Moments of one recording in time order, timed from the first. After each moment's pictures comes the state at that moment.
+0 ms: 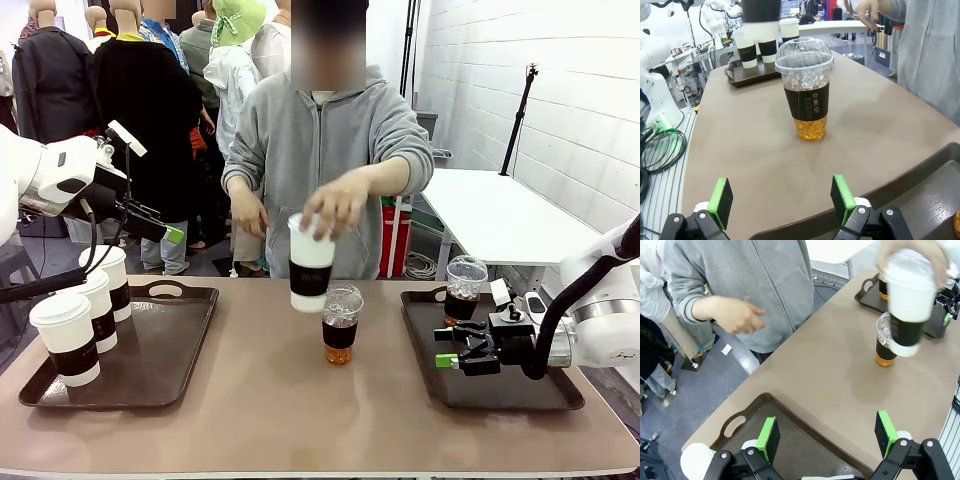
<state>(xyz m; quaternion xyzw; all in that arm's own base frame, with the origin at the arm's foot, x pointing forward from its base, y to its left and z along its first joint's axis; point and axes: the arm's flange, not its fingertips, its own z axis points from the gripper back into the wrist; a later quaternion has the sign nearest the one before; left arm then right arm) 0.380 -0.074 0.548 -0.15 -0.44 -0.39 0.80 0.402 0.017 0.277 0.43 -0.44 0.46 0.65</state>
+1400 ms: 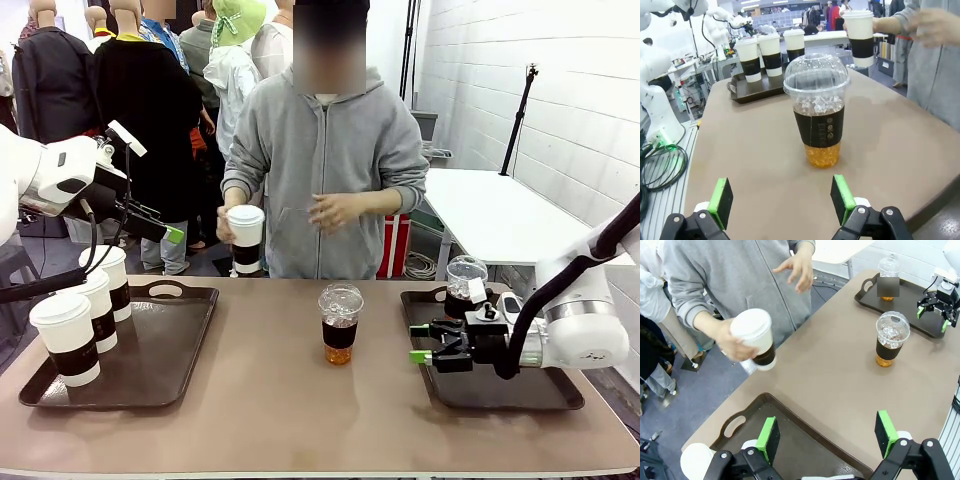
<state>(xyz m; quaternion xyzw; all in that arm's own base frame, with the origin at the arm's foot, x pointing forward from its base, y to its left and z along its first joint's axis) 0.380 -0.074 0.548 -0.15 -0.44 -0.39 0.80 0.403 0.069 0.273 0.45 -0.45 0.45 0.63</state>
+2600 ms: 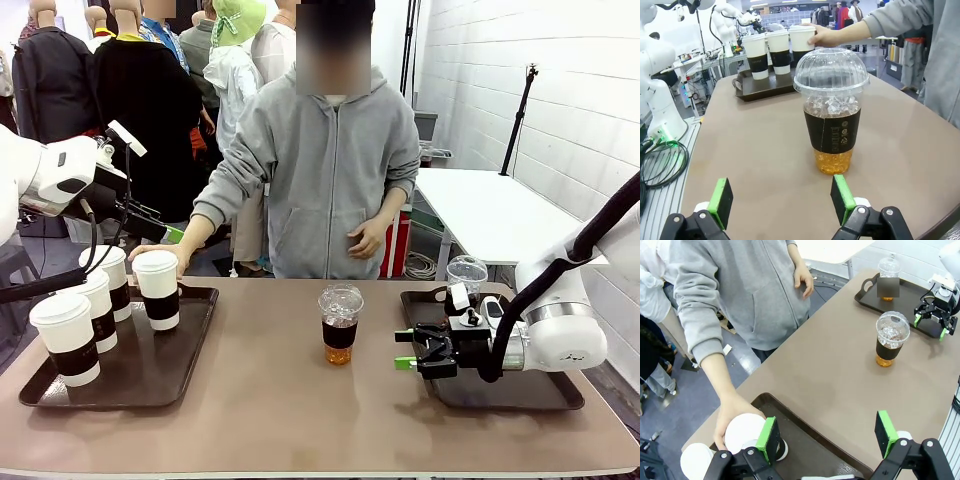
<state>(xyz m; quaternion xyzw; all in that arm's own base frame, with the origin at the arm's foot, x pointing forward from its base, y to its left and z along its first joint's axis) 0.380 -0.074 0.548 -0.15 -0.44 -0.39 0.80 0.406 0.091 0.262 0.45 -0.44 0.46 0.62</state>
